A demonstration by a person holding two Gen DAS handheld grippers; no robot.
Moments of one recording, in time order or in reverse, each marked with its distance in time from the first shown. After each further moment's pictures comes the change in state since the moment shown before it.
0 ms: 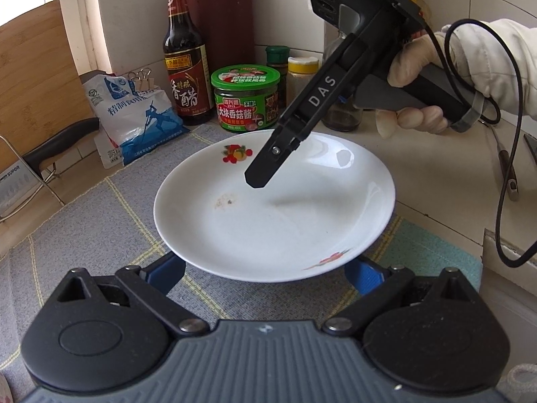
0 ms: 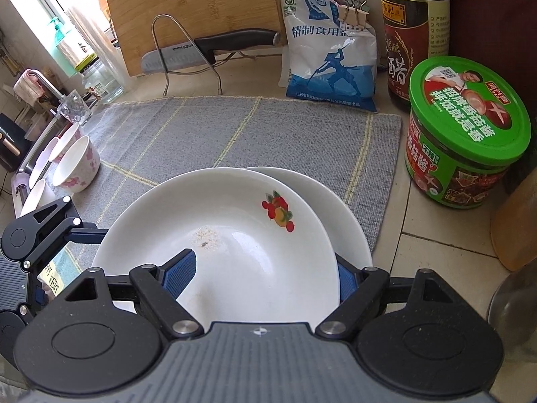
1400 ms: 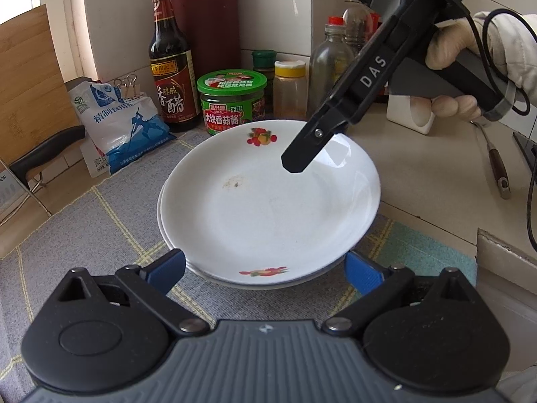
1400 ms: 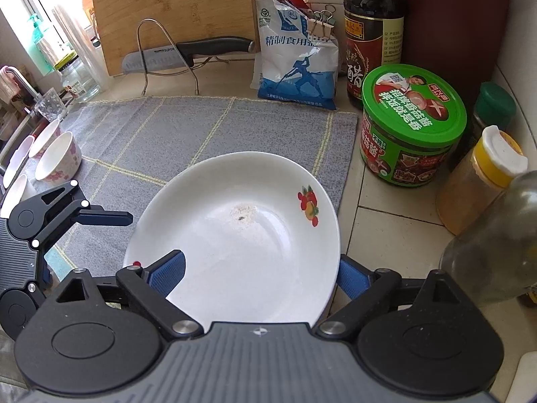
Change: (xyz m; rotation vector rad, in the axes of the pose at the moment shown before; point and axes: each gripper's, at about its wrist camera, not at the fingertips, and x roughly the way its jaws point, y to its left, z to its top) left arm 0.003 0.004 -0.003 0.026 -0.027 -0.039; right arm -0.036 0.014 -0.019 0.008 0.003 -0.166
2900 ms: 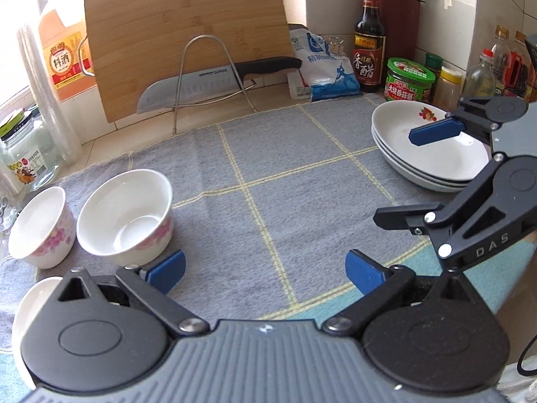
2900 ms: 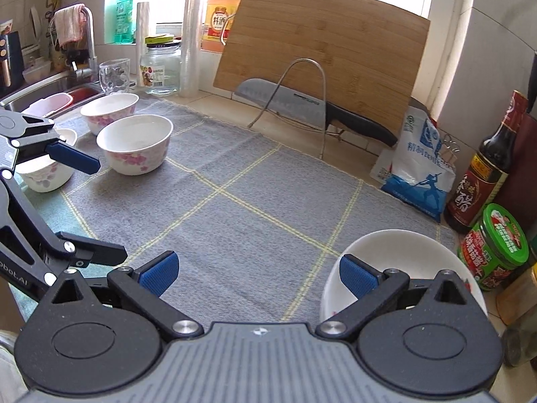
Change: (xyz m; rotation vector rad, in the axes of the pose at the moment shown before) left arm -0.141 0.080 -0.085 -0.353 0.122 0.399; right arm 0.038 0.230 -0.035 -0.342 -0.285 -0.119
